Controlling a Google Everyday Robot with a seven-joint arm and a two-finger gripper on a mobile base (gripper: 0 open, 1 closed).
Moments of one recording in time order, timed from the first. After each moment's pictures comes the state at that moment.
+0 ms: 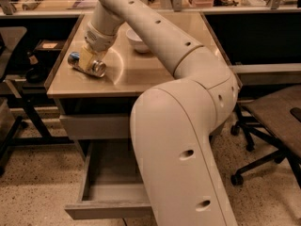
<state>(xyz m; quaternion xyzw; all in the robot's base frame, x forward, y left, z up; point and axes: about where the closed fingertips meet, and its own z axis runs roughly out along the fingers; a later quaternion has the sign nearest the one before) 0.724 0.194 0.829 -0.46 0.85 0.22 0.15</state>
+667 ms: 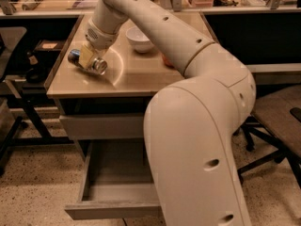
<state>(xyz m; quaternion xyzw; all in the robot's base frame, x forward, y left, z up) 0.715 0.189 0.846 -0.46 0.84 0.22 0.17</state>
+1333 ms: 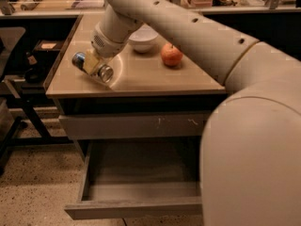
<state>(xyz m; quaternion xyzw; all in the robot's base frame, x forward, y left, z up) 0.665 0.165 0.859 -0.43 0.85 0.22 0.21</state>
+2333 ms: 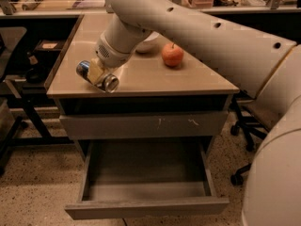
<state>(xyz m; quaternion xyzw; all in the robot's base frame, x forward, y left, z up) 0.618 0.144 0.857 -0.42 0.86 0.21 0.21</state>
